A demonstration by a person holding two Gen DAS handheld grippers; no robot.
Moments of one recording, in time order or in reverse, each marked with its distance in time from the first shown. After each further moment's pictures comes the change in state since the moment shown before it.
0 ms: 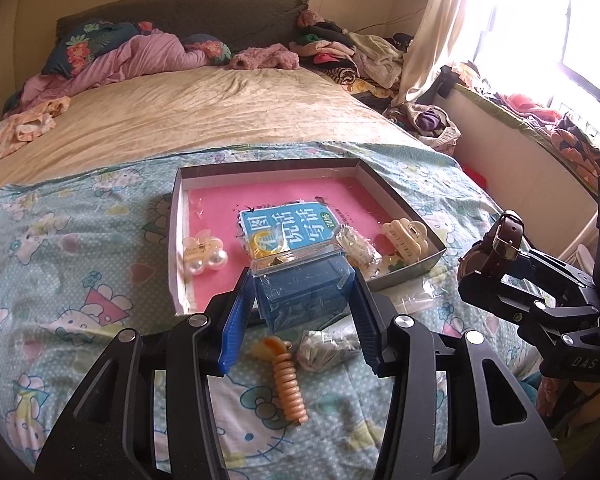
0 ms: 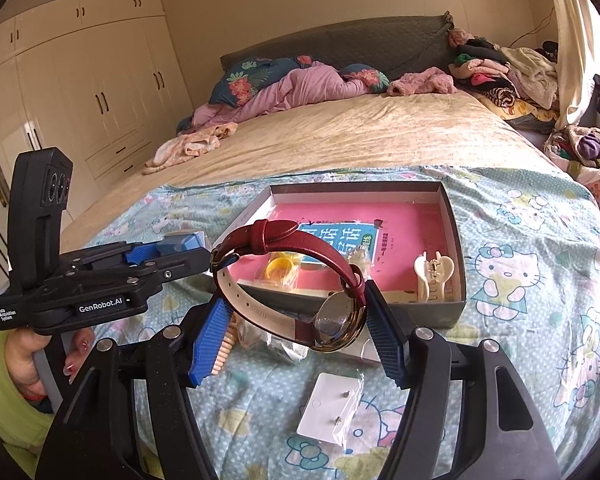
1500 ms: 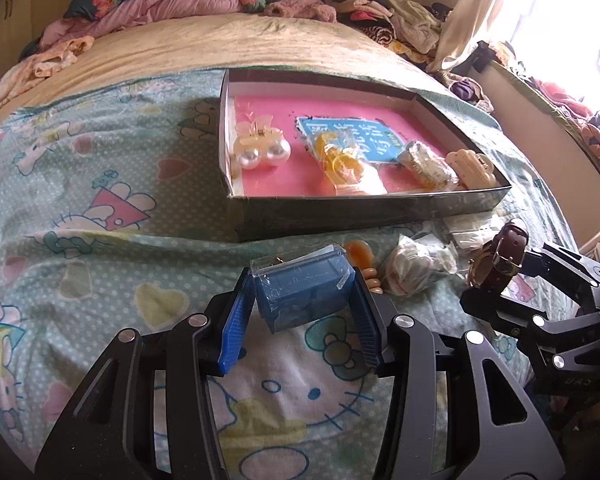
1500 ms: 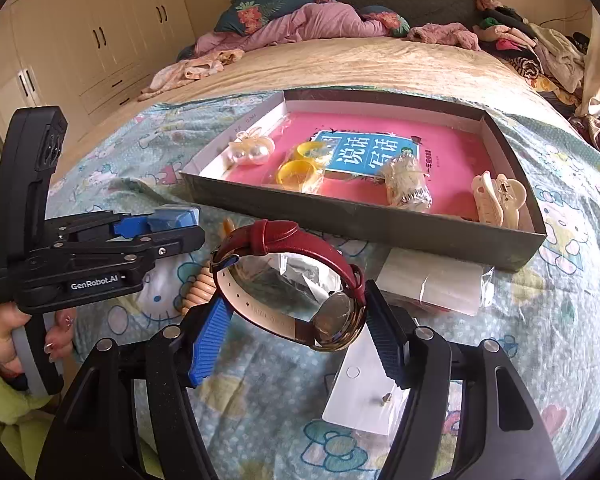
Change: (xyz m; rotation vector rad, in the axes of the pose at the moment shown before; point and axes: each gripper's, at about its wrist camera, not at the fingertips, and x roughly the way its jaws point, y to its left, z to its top) left arm 0.029 0.049 -0.058 -0.082 0.149 0.063; right arm 0.077 0.026 -0.047 -0.081 0.233 -0.016
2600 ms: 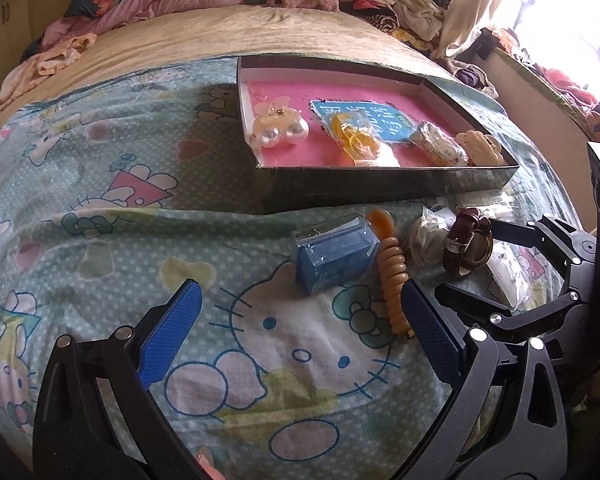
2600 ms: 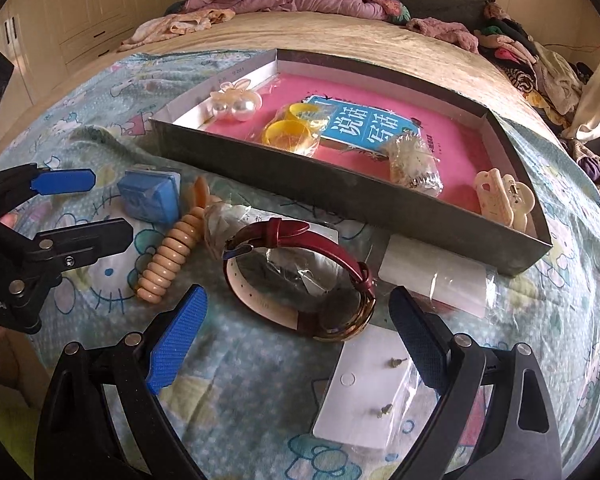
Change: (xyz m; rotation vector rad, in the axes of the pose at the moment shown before) left arm 0.001 0.011 -0.011 0.011 0.046 0.025; right arm 0.041 0.015 0.000 -0.109 0.122 -0.158
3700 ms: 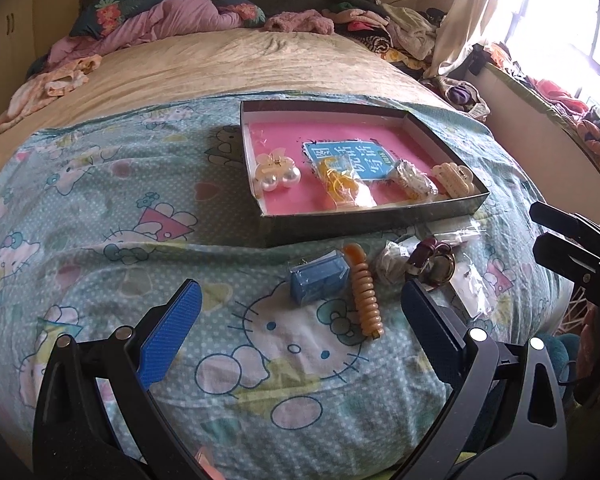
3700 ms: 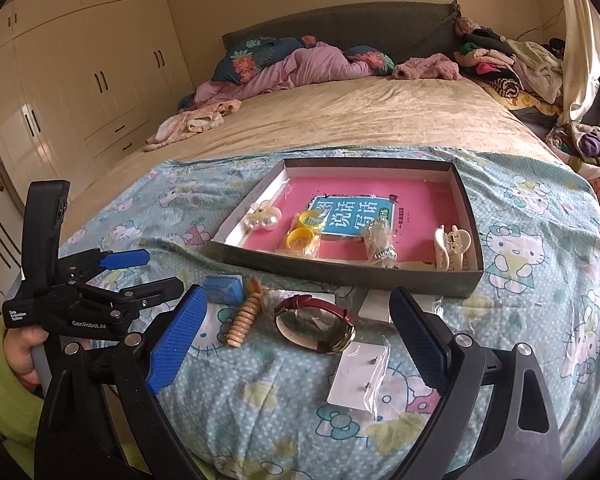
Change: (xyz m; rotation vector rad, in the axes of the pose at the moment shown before) left arm -0.049 -0.006 0.009 0.011 -0.064 -0.001; right arm -0.120 -0.032 0.003 0.179 -0.258 0.148
